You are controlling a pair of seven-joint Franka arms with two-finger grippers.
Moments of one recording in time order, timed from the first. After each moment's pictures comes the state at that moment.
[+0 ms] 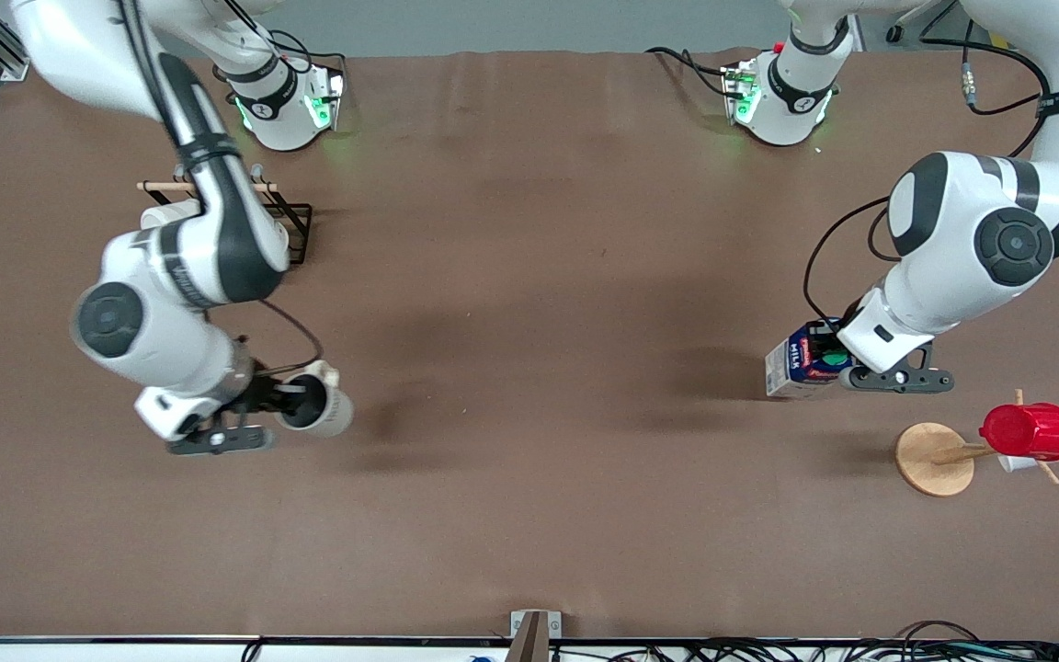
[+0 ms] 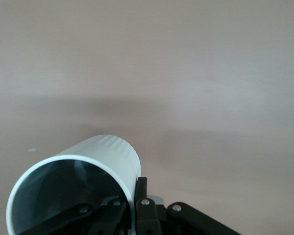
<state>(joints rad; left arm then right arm) 0.00 0.22 -0.20 -1.87 0.02 2.07 -0.15 0.30 0.49 -0.01 -1.57 0.07 2.11 0.15</state>
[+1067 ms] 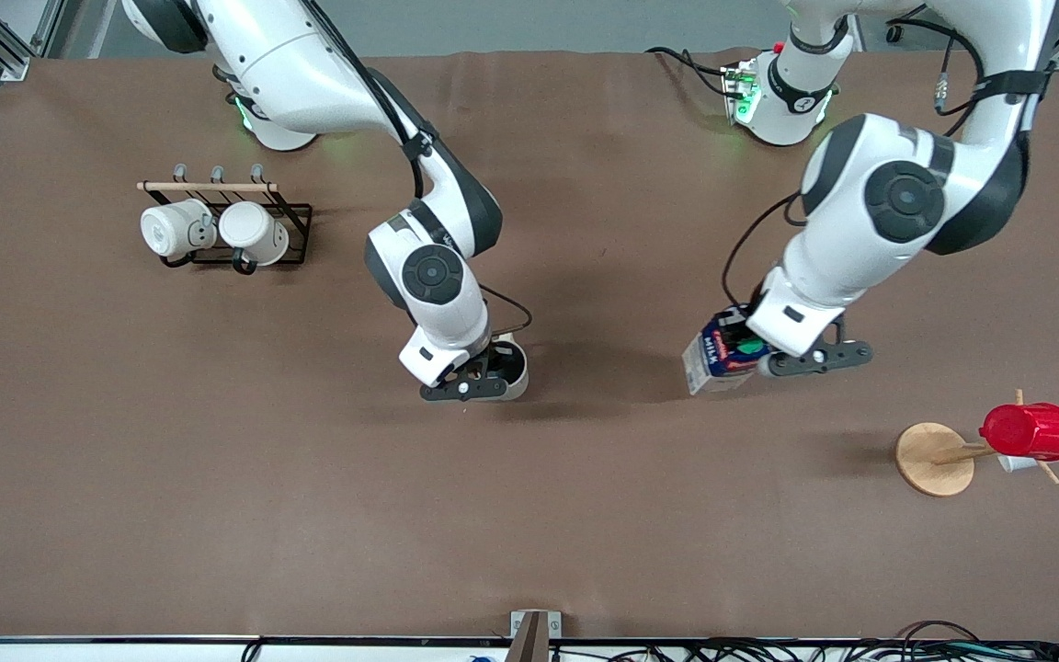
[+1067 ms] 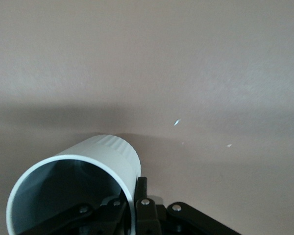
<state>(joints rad) -0.09 0.27 -0.35 -1.73 0.02 2.04 -0.60 0.66 0.72 -0.02 -1.48 0.03 2.25 0.58</state>
